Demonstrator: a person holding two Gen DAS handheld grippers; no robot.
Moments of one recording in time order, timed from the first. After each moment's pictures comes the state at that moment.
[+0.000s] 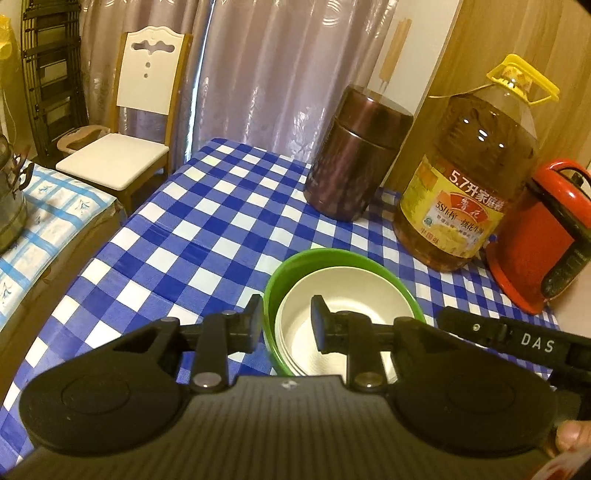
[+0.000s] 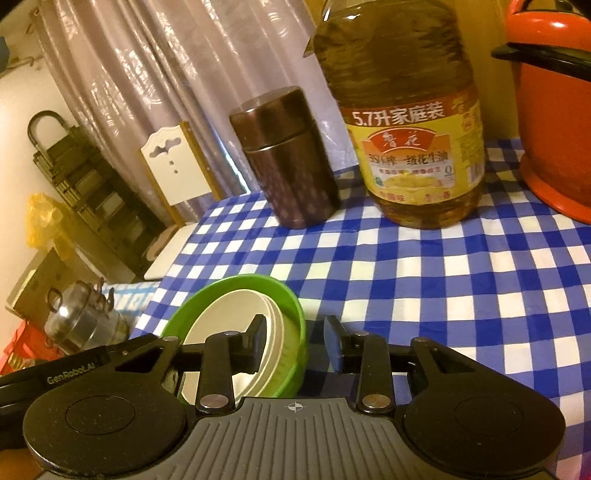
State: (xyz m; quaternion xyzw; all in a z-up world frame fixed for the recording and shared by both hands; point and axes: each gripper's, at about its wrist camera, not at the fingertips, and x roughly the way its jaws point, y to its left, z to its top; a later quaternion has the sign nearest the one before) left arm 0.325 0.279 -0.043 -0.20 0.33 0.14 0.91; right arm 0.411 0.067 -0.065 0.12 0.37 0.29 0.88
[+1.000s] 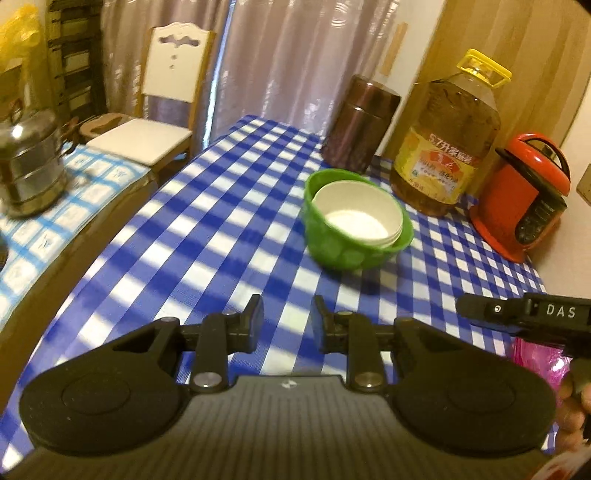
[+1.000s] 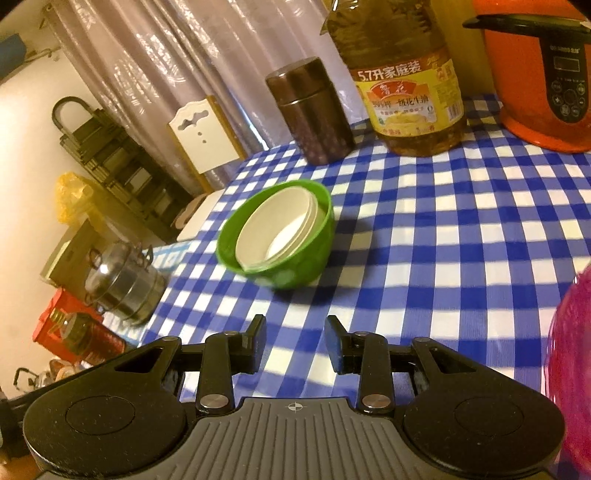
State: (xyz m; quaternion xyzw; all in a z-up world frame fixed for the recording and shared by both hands) left arm 0.159 0.243 -0.042 -0.20 0.33 0.15 0.91; right arm 0.286 0.021 -0.058 0.13 0.41 0.32 0.84
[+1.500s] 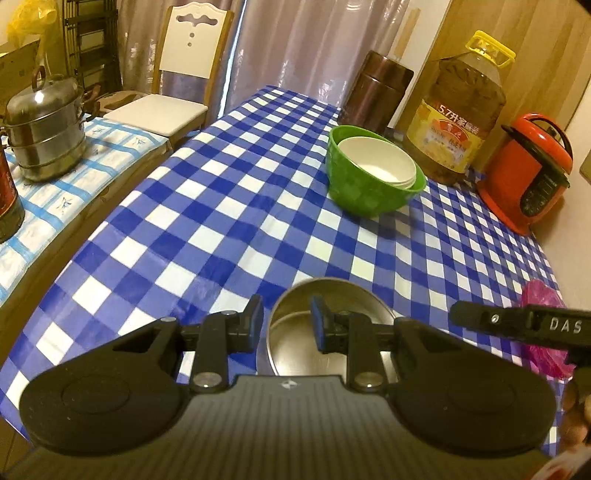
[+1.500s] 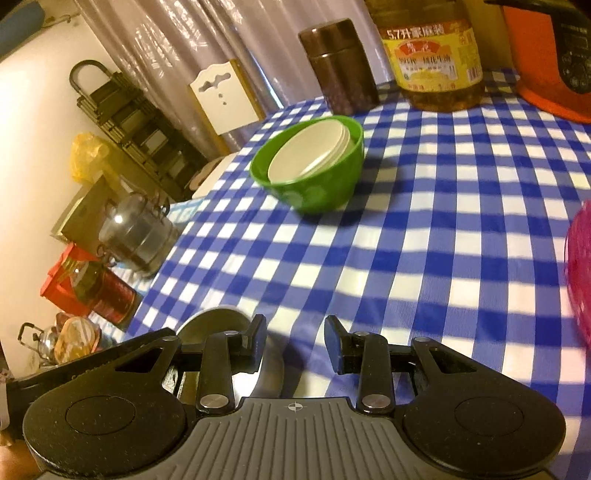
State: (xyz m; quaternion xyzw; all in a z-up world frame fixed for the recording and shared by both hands) left arm 0.104 0.232 -0.067 -0.21 0.36 0.16 0.90; right arm 0.223 0.029 -0.083 0.10 0.43 0.35 0.83
